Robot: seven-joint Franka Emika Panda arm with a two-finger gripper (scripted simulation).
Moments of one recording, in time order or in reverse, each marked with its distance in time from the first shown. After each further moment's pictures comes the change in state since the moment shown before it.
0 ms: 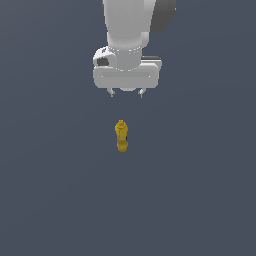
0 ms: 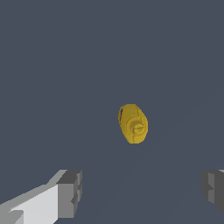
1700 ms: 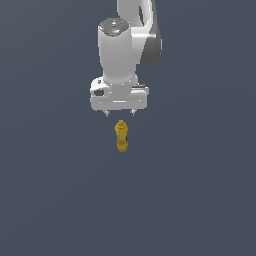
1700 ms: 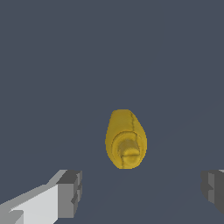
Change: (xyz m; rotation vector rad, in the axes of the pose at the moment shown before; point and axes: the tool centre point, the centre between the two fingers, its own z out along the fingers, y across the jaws) arm 0.015 0.027 0.083 -0.015 0.005 -0.087
